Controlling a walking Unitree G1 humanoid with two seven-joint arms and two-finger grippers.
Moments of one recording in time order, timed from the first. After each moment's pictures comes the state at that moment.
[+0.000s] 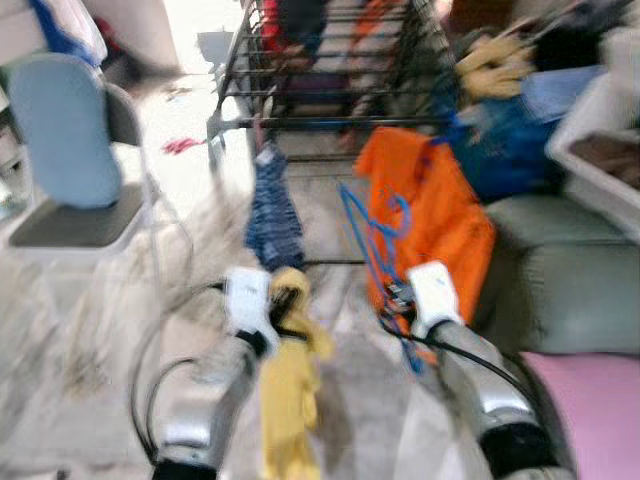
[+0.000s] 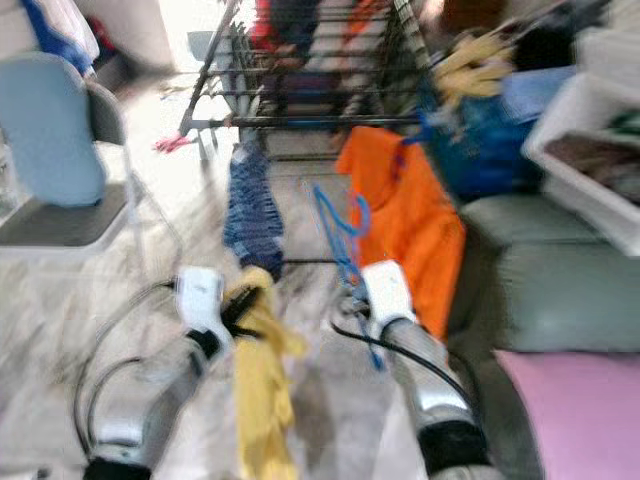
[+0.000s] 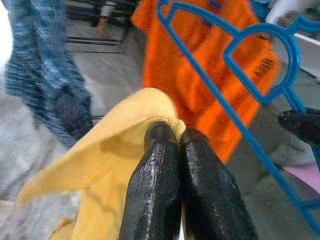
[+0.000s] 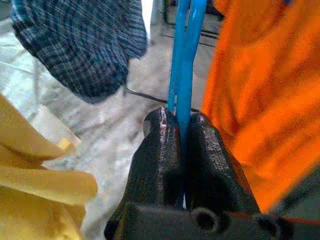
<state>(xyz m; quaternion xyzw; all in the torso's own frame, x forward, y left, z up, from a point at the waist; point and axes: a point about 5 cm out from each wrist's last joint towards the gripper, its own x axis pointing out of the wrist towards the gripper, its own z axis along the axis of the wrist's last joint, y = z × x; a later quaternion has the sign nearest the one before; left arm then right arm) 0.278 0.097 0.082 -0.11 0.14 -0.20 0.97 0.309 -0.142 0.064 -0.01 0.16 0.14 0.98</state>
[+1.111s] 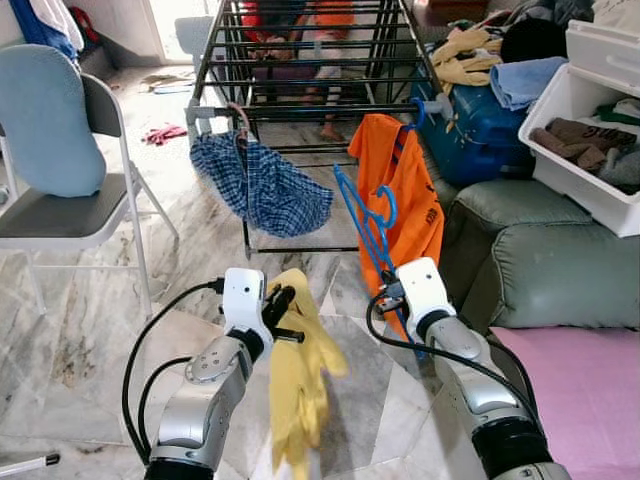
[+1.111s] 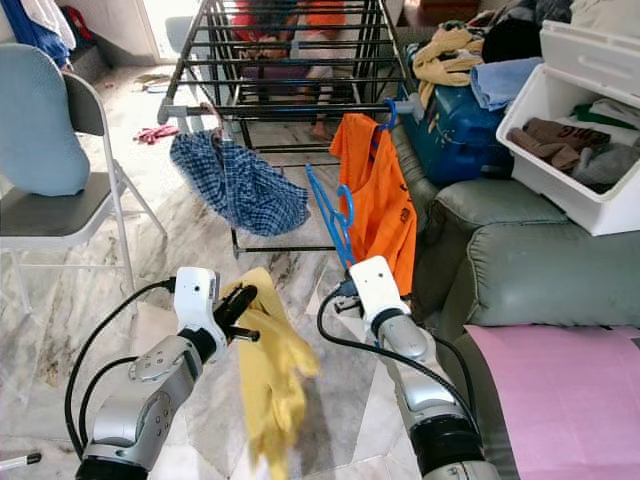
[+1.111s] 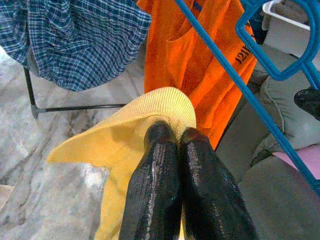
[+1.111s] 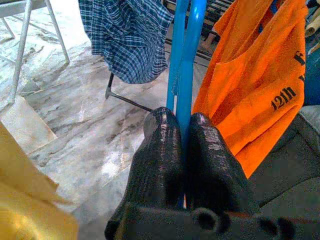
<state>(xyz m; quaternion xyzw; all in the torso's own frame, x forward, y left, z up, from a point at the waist) 0.279 0.104 0.082 -0.10 0.14 -0.18 0.97 0.315 -0.131 0.075 -0.09 0.11 0.14 0.98</state>
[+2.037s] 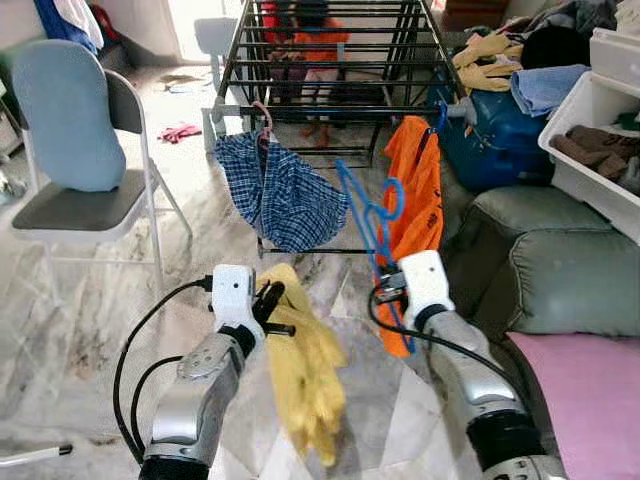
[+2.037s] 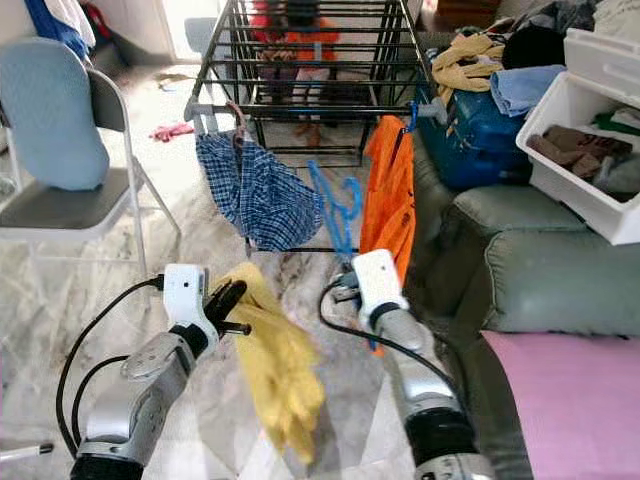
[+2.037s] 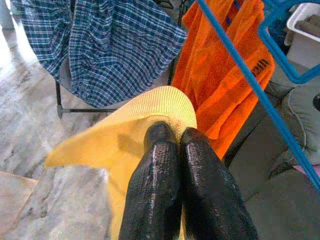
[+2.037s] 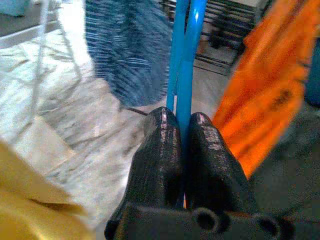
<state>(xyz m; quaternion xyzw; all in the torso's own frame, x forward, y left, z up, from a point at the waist) 0.281 0.111 0.083 -0.11 0.14 -0.16 0.97 0.320 -0.136 0.079 -0.04 0.11 0.12 0.99</state>
